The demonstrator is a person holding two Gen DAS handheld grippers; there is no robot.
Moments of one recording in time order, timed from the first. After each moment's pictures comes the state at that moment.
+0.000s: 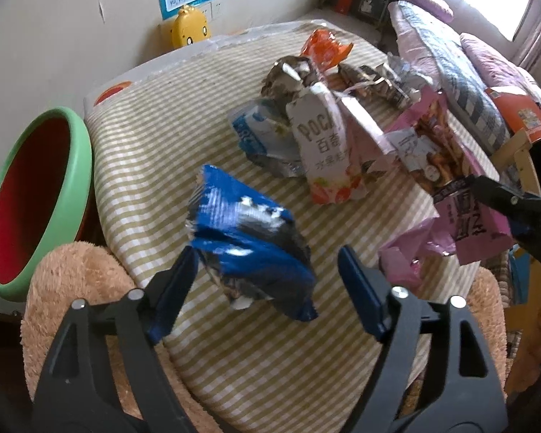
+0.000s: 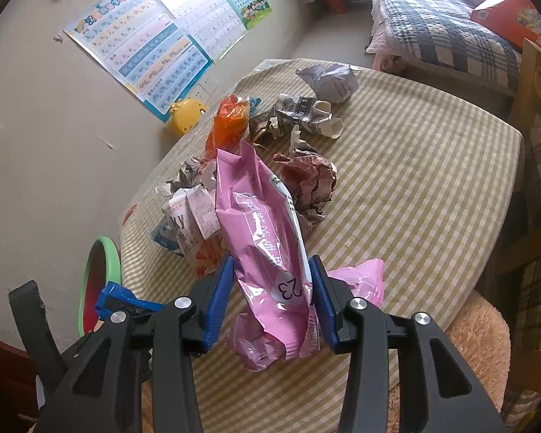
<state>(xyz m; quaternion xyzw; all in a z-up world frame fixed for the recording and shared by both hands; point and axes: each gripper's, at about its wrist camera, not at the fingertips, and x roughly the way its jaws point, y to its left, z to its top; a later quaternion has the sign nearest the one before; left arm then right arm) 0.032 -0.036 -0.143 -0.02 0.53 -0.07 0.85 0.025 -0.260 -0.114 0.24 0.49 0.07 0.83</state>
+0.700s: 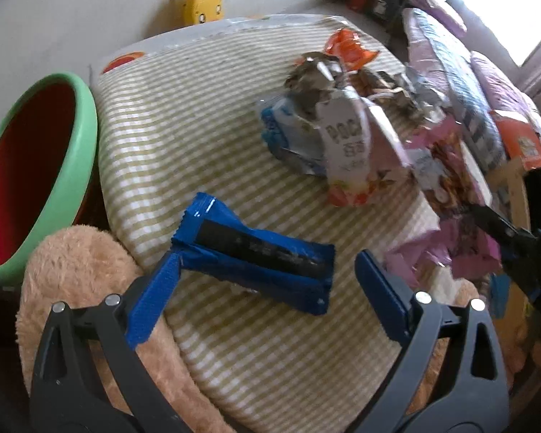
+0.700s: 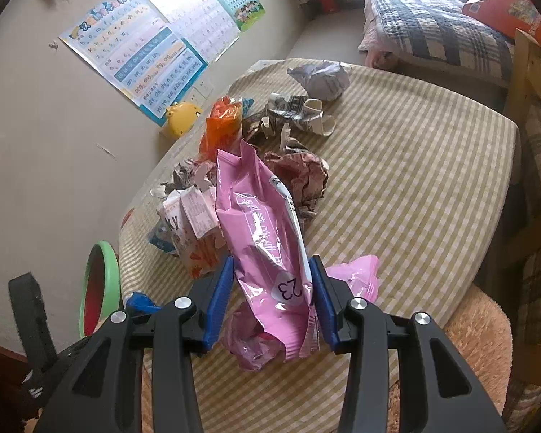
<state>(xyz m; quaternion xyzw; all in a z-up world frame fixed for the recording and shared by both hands) 0.047 -0.012 -0.150 -0.07 0.56 -0.06 0.82 0.022 -0.263 -0.118 0.25 0.49 0.06 0.83</state>
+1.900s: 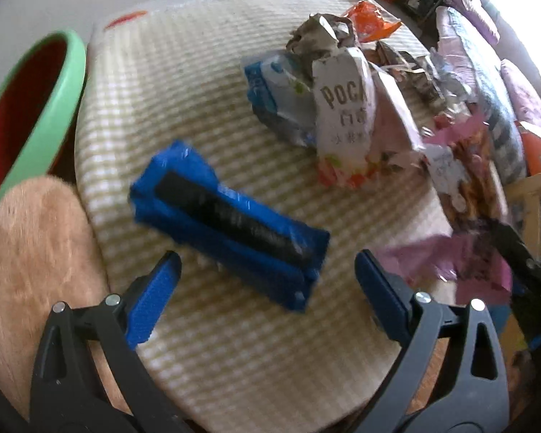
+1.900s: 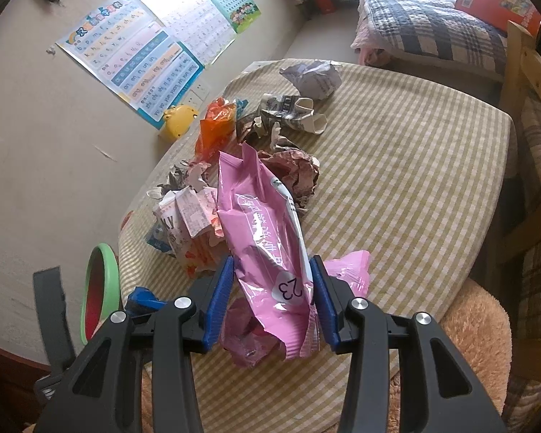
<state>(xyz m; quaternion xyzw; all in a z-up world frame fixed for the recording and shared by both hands) 0.048 -0.041 -0.170 -0.10 0.60 0.00 0.79 0.015 -0.270 -0.121 0.26 0.49 0.06 0.83</state>
